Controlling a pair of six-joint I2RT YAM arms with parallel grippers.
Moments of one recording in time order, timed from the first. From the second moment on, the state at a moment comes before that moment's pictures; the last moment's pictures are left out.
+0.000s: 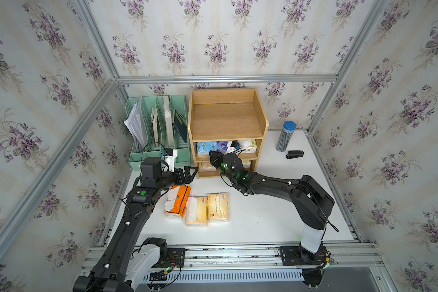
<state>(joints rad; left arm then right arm) -0.08 0.93 0.81 -0.43 0.52 -0.36 0.89 1.86 1.19 0.46 0.26 1.09</state>
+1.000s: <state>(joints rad) -0.11 0.92 0.81 -0.43 0.54 -0.43 0.96 1.66 1.12 0.25 0.25 0.98</state>
